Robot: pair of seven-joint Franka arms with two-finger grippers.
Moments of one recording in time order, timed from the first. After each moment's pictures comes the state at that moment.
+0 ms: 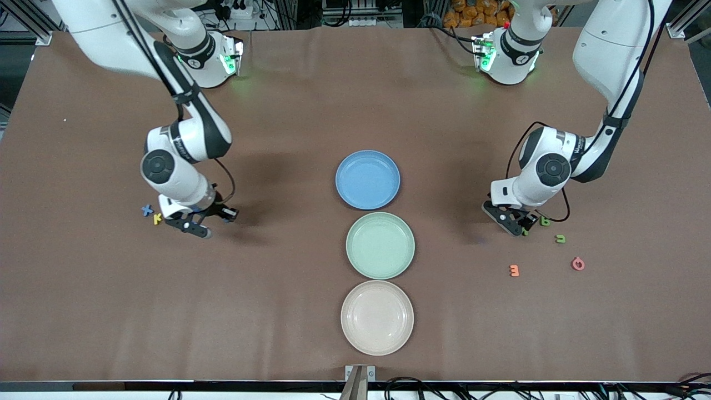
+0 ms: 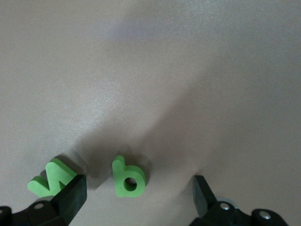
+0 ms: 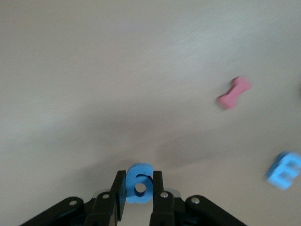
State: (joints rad) left arm -0.02 0.47 -0.15 -2.19 0.28 2.62 0.43; right arm 0.13 0.40 0.15 -2.12 -0.04 2.54 0.68
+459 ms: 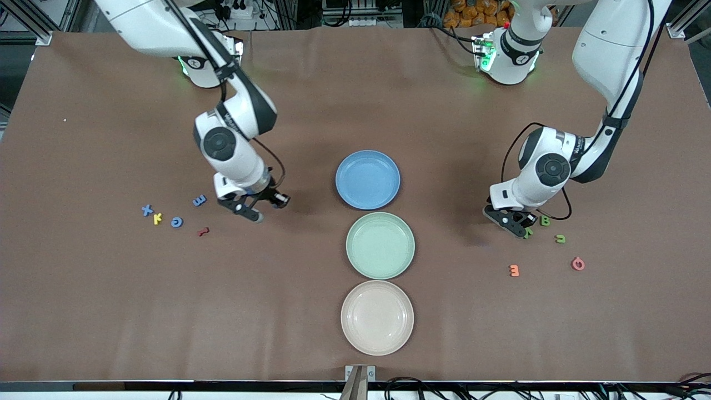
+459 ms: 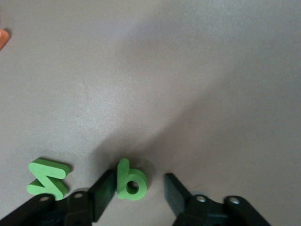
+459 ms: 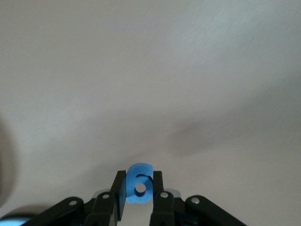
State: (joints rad) left arm -0.02 0.47 -0.15 -2.18 0.28 2.62 0.31; right arm 0.27 0.40 0.25 -2.07 -0.04 2.51 1.02
